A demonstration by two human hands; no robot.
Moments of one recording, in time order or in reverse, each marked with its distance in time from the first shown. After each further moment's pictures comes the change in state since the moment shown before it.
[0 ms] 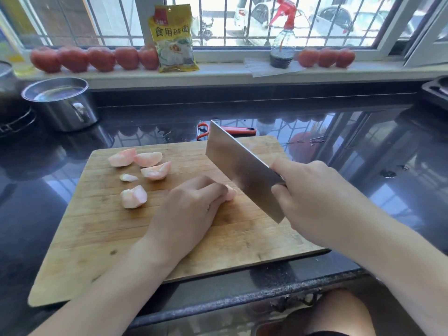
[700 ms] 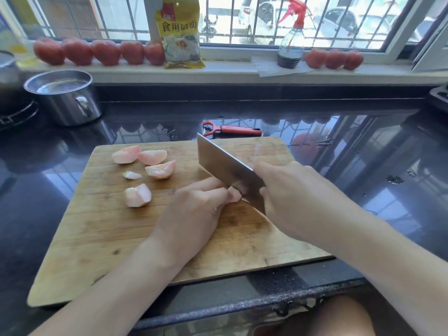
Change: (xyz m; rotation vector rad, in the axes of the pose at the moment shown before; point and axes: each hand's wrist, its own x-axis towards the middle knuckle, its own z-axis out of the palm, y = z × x) left_hand 0.001 0.002 0.001 -0.026 0.032 0.046; right_hand 0.025 -0.018 0.013 -0.129 -0.068 -0.074
